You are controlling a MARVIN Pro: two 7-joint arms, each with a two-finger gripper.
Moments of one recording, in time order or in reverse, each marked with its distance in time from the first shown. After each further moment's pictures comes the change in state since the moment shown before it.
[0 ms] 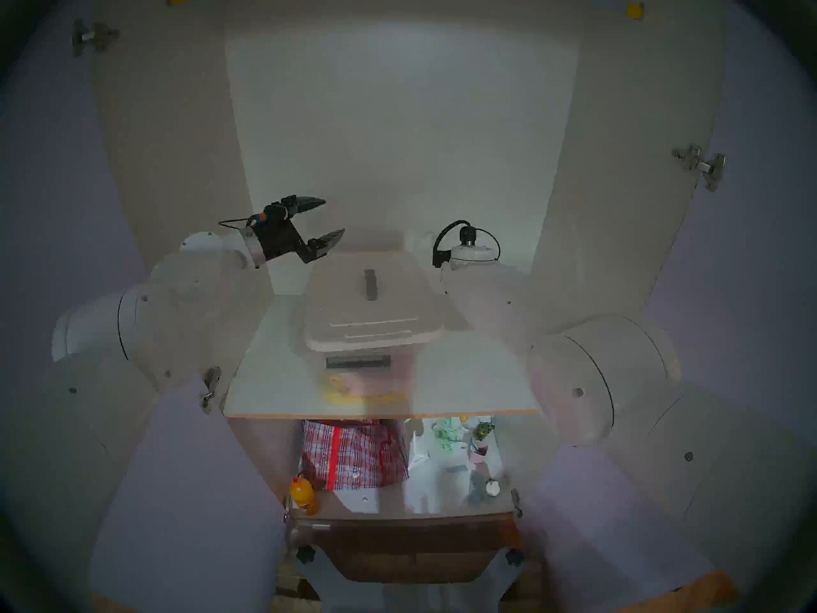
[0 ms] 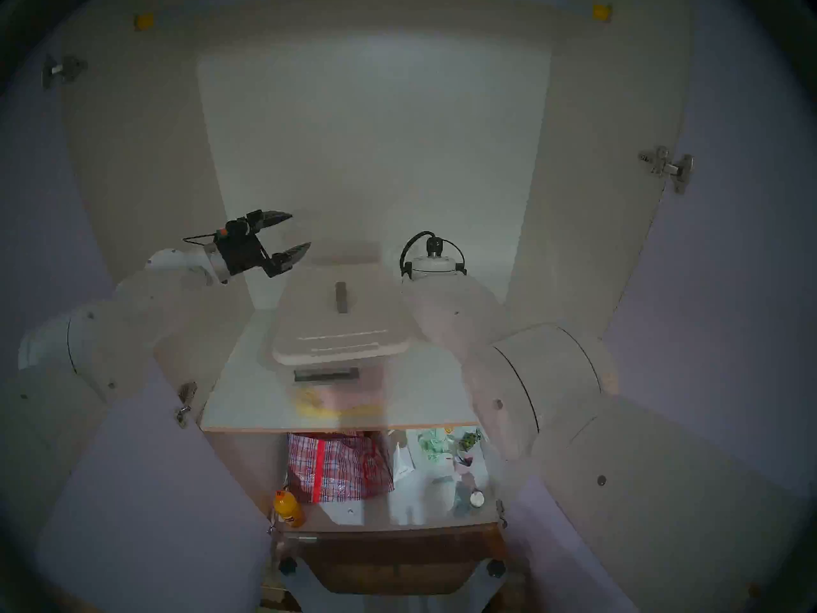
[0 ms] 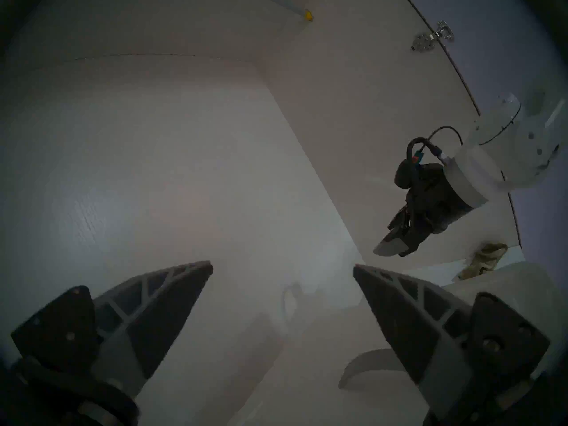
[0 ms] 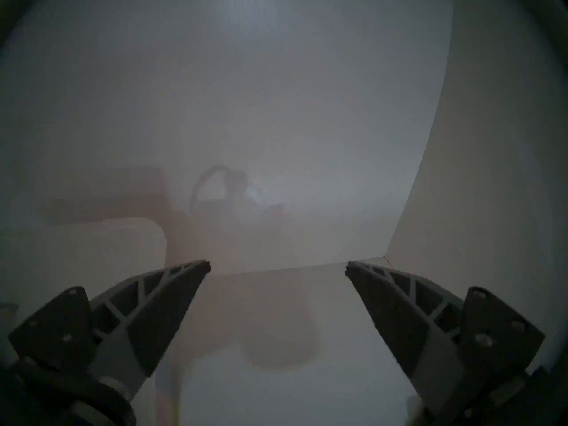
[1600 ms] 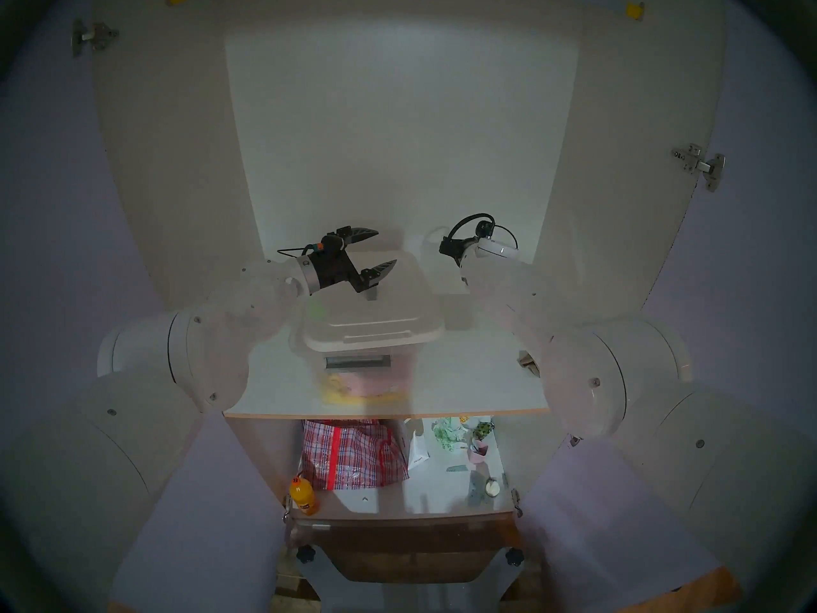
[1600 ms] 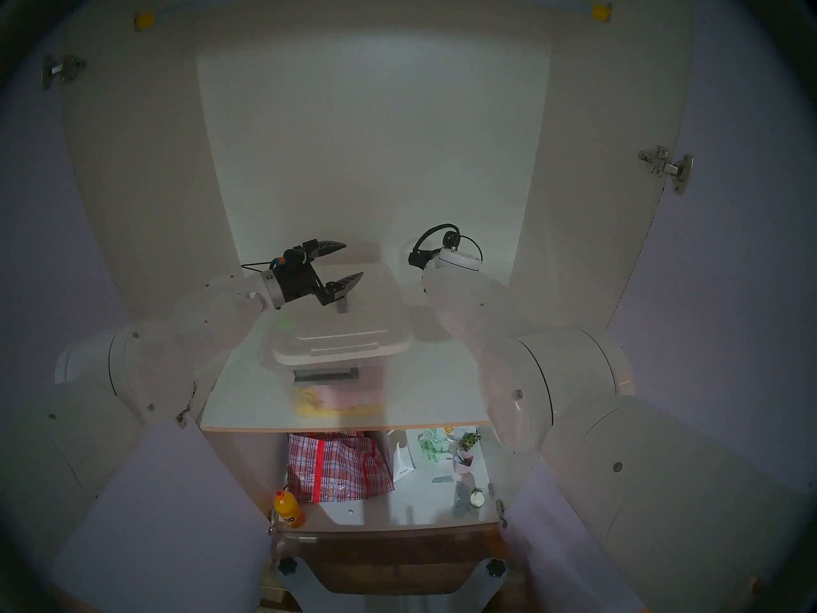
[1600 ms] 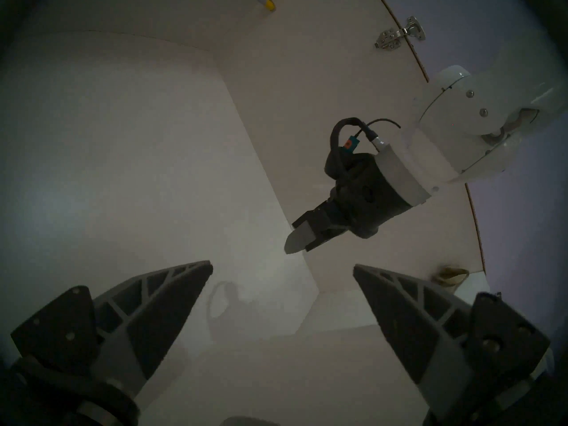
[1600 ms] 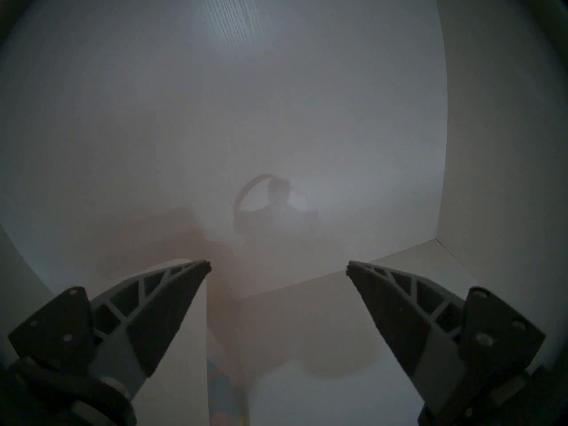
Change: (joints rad) left arm 0.073 -0.130 0.014 0.026 0.053 -0.010 0.062; right arm -0.010 0.039 0.136 -0.038 0.123 -0.034 0.169
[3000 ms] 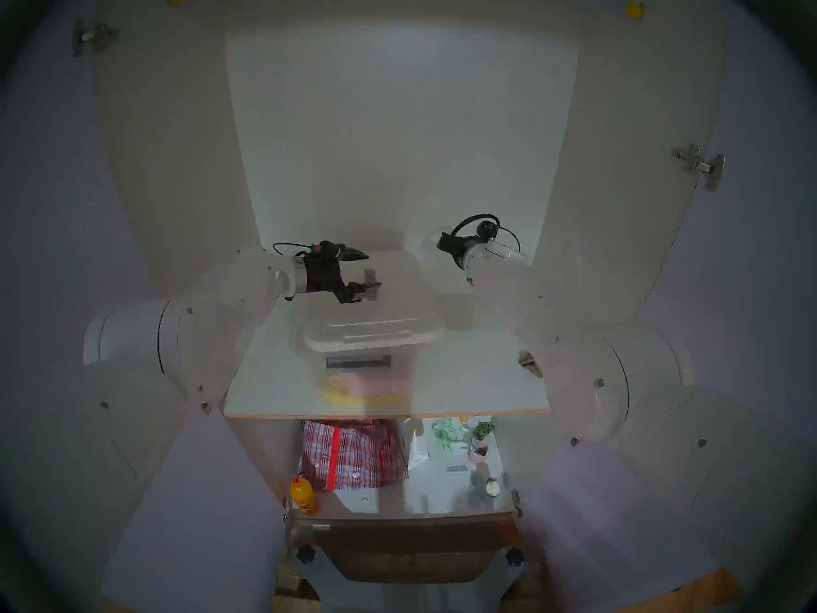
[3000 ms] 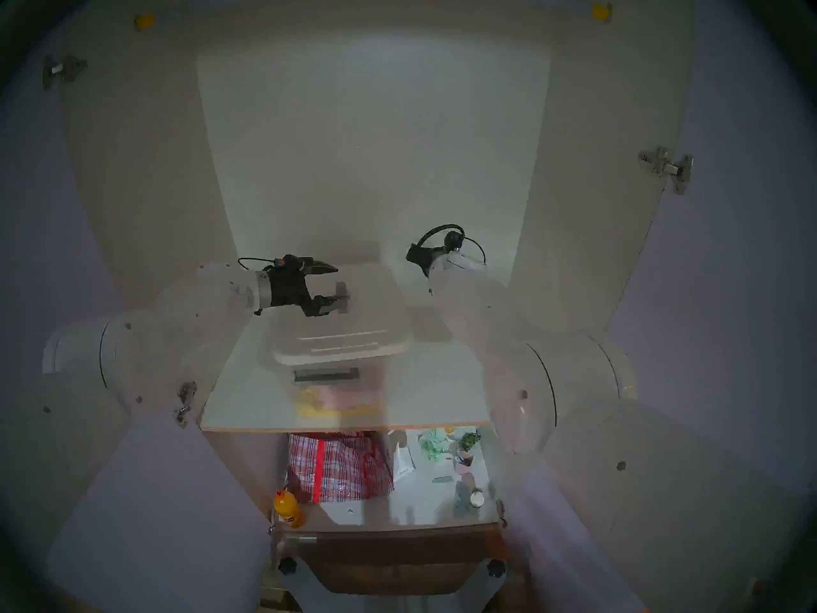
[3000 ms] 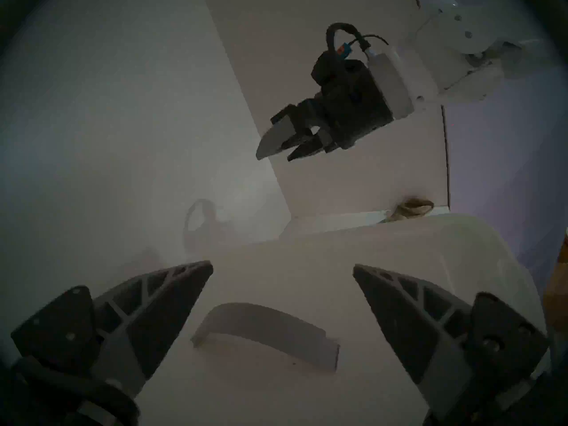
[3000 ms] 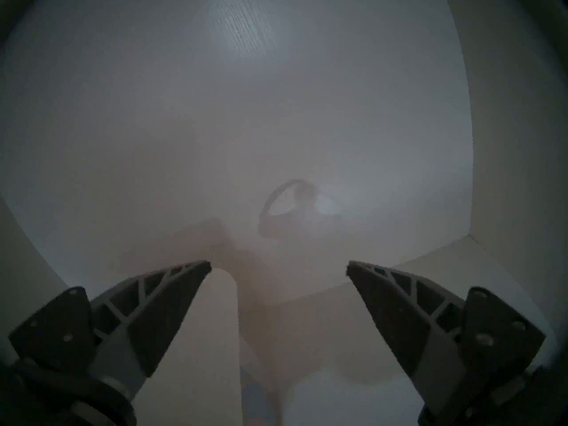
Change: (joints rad) left arm -0.047 0.022 0.094 0.018 0.132 0.322 0.000; right arm -0.014 0.011 0.047 -0.007 0.030 -0.030 0.119
